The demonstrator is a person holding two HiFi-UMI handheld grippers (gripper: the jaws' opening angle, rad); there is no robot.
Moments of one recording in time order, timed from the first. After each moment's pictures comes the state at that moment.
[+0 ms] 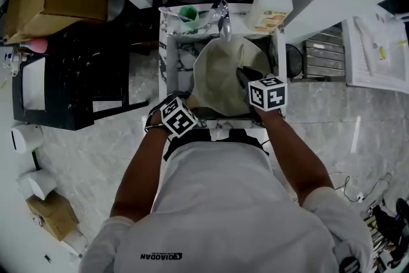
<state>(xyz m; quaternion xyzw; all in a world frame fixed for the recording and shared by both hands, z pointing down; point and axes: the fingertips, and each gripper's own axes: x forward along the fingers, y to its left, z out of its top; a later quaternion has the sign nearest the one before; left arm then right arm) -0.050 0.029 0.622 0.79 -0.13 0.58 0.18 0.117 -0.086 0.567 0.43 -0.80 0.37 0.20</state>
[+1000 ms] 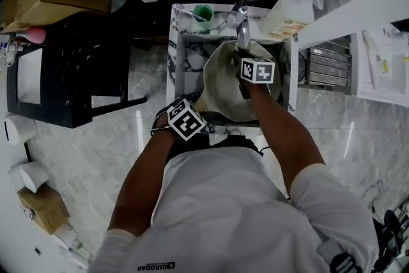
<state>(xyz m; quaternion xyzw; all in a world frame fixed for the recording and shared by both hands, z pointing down) -0.049 0.026 0.624 0.80 -0.13 0.54 0.23 0.084 -0.186 0.669 0.48 -0.76 0.40 0.17</state>
